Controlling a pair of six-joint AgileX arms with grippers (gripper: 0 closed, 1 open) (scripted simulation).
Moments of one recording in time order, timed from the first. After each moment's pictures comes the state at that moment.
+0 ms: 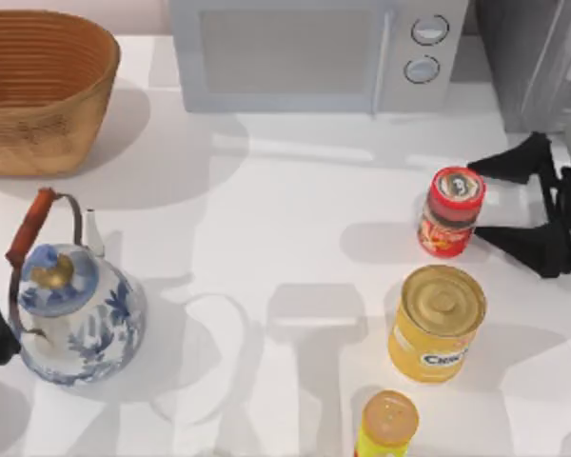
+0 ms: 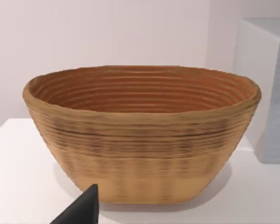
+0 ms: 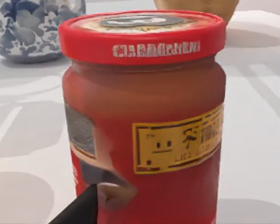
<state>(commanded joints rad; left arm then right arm) 0.00 0.00 0.00 0.00 0.00 0.00 -0.13 2.57 1.20 1.24 -1.58 -0.08</state>
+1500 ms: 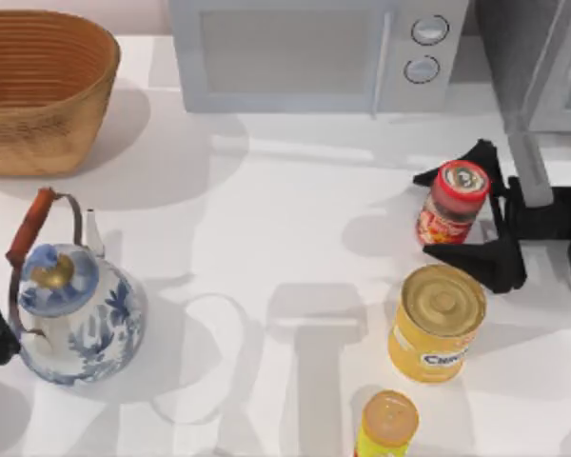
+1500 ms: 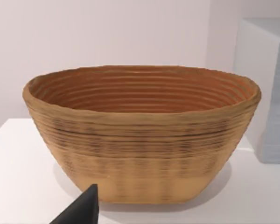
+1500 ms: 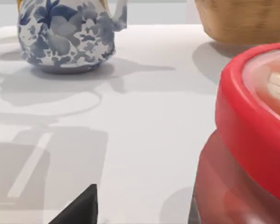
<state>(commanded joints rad) 0.00 0.00 0.00 0.00 0.00 0.00 0.02 2.63 1.17 1.69 -1.51 0.24</state>
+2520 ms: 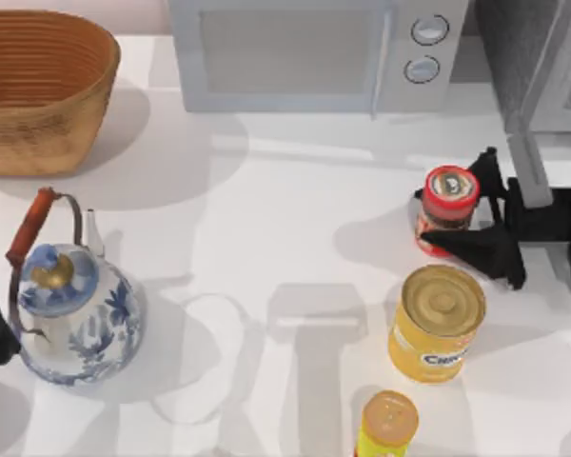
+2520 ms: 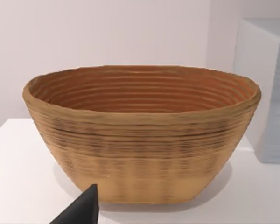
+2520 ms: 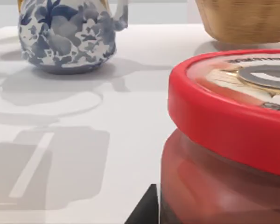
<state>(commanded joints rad) 0.00 0.00 0.00 0.00 0.00 0.00 0.02 2.63 1.17 1.69 -1.51 0.24</state>
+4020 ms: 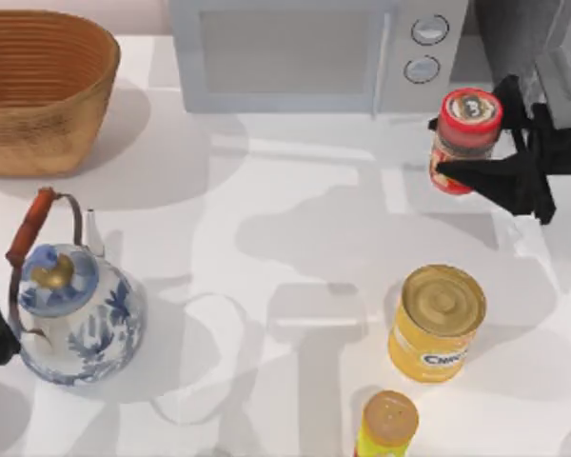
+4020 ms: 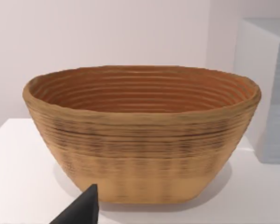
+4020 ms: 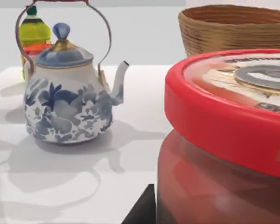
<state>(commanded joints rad) 0.00 0.00 0.00 0.00 0.00 0.00 0.01 2.33 1.13 1.53 -1.51 0.34</state>
